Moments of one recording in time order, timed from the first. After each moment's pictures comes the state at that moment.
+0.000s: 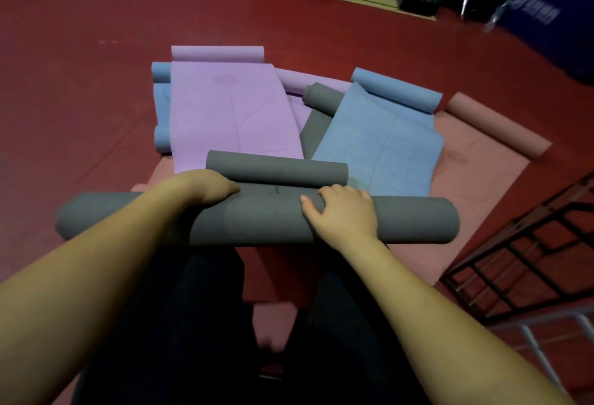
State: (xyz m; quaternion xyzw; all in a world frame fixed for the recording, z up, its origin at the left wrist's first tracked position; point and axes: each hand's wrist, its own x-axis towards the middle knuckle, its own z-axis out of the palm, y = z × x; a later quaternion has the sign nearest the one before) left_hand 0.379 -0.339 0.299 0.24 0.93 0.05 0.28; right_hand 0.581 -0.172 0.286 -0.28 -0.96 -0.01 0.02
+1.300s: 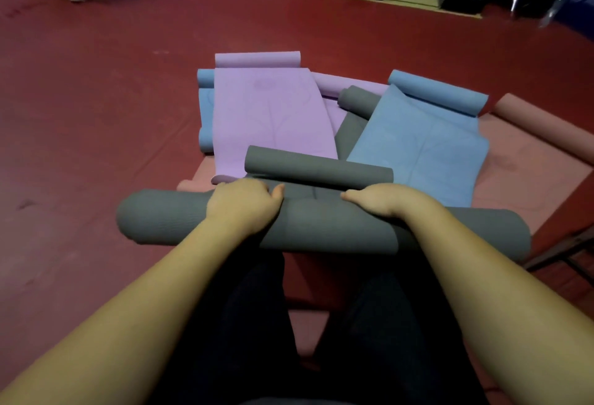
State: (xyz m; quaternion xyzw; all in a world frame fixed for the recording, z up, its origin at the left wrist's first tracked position) left_hand 0.446 -0.382 0.308 0.29 0.95 0.05 0.04; right_hand 0.553 -0.155 0.328 -0.26 -0.92 0.17 -0.26
